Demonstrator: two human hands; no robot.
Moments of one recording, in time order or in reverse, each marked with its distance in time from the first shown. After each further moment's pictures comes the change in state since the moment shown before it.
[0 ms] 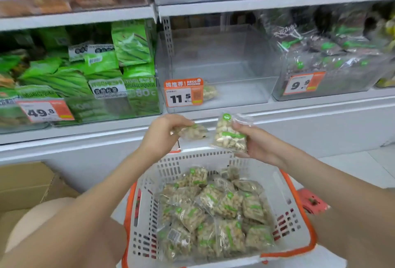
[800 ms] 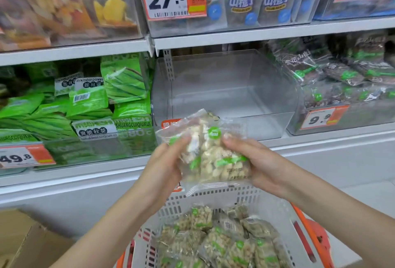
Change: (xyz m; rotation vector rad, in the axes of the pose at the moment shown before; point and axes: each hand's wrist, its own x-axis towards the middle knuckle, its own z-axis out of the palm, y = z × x) left_hand 0.043 0.049 -0.026 -1.323 -0.023 -0.480; right_hand 0.008 -0.077 0.045 0.136 -0.254 -0.275
